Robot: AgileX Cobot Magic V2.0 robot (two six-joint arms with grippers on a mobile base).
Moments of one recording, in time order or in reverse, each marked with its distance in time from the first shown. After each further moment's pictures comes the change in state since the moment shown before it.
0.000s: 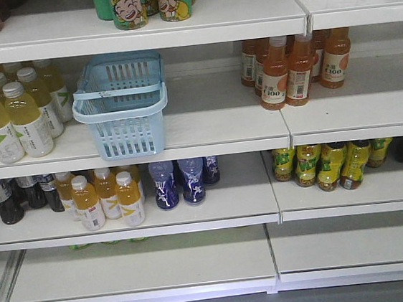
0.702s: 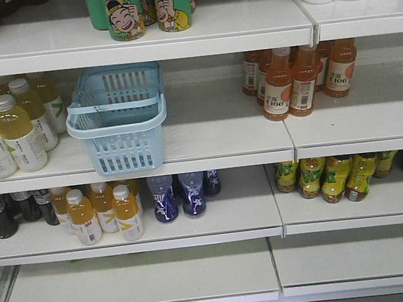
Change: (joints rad) left arm 0.000 0.000 0.000 0.000 0.000 0.000; right arm 0.000 0.000 0.000 0.000 0.000 0.000
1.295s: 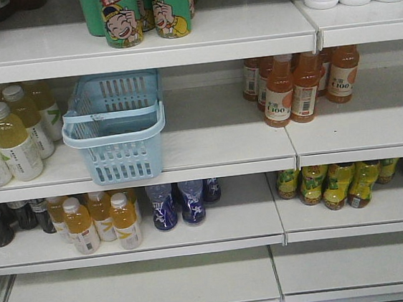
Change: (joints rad) left arm 0.000 0.000 0.000 0.000 0.000 0.000; right arm 0.000 0.000 0.000 0.000 0.000 0.000
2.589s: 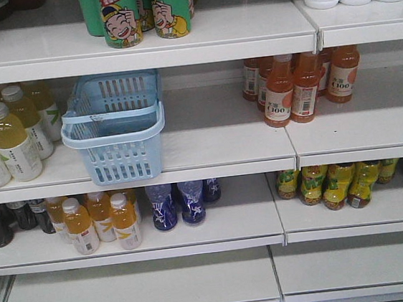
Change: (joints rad) left arm 0.000 0.043 -0.157 0.005 -0.053 0.010; right arm 0.000 0.000 0.000 0.000 0.000 0.000
